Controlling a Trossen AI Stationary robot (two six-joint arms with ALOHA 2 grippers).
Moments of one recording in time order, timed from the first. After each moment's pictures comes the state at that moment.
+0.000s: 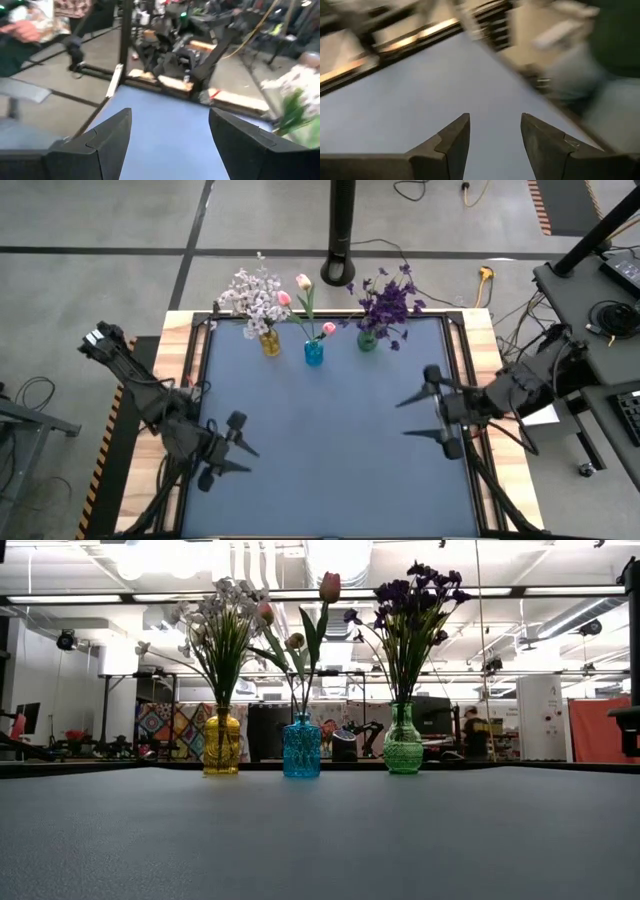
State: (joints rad) left arm -0.78 0.96 0.76 -0.25 -0.32 0.03; right arm 0.60 0.96 1.09 -0.34 0.40 -0.08
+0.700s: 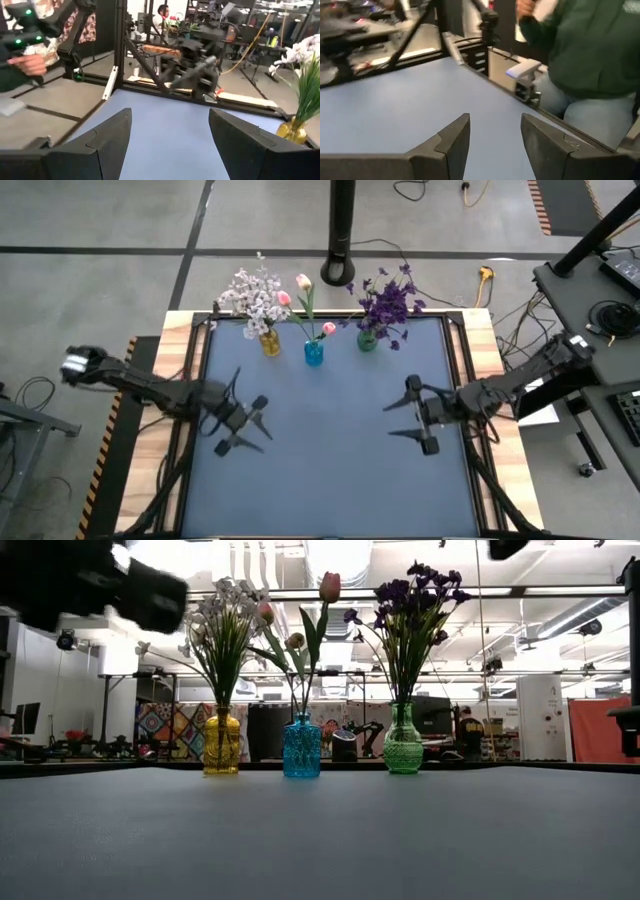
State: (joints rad) left arm -0.14 0.92 0.28 0.44 0.48 0.12; right arm 0.40 0.85 0.52 0.29 0.21 -0.11
